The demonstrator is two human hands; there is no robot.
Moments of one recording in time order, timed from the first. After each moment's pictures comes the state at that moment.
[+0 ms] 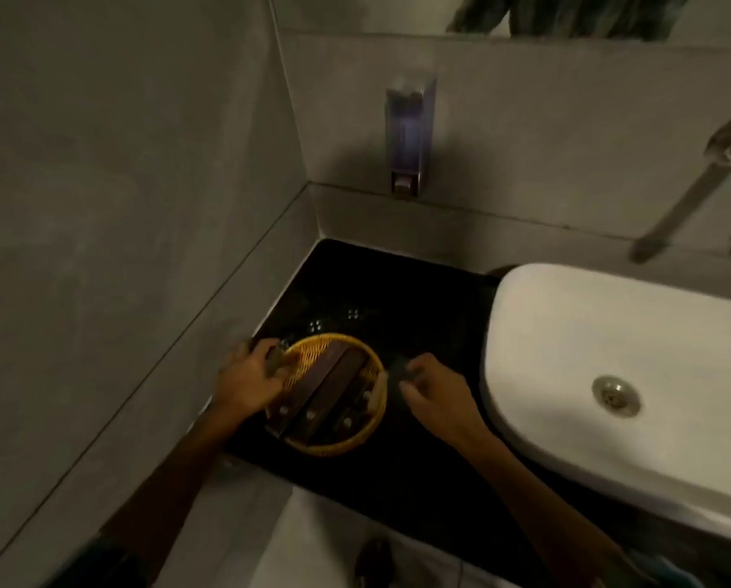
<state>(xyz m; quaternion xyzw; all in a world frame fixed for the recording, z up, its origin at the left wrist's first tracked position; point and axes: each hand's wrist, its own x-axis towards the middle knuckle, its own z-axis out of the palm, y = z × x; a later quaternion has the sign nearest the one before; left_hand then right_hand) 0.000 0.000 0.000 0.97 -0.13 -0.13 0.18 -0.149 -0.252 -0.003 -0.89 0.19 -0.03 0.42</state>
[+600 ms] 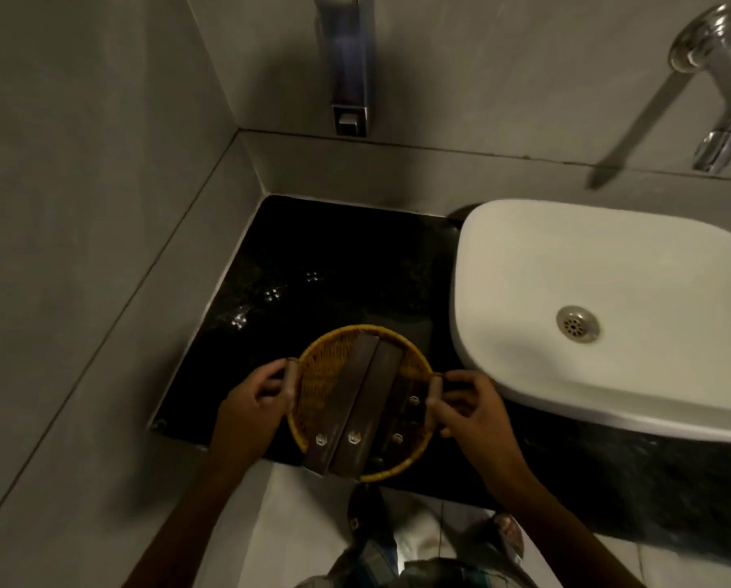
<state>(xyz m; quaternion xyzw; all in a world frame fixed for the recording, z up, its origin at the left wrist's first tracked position) -0.079 -0.021 -0.003 0.86 -0.05 -0.23 0.46 -0.242 -0.248 -0.016 -0.66 0.40 -0.07 0.64</state>
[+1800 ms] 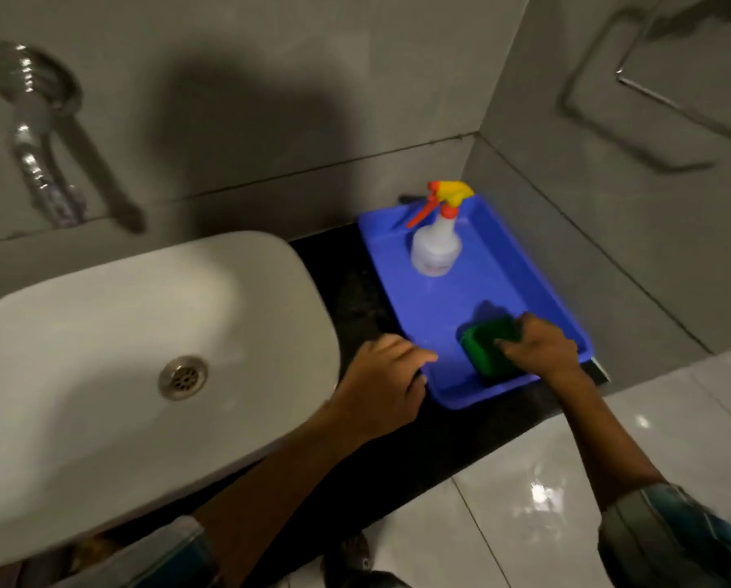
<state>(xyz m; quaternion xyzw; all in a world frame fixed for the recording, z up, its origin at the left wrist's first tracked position) -0.440 -0.537 0.019 0.59 -0.75 -0.11 0.28 -0.665 -0.692 -0.004 -0.69 0.70 0.06 0.17</state>
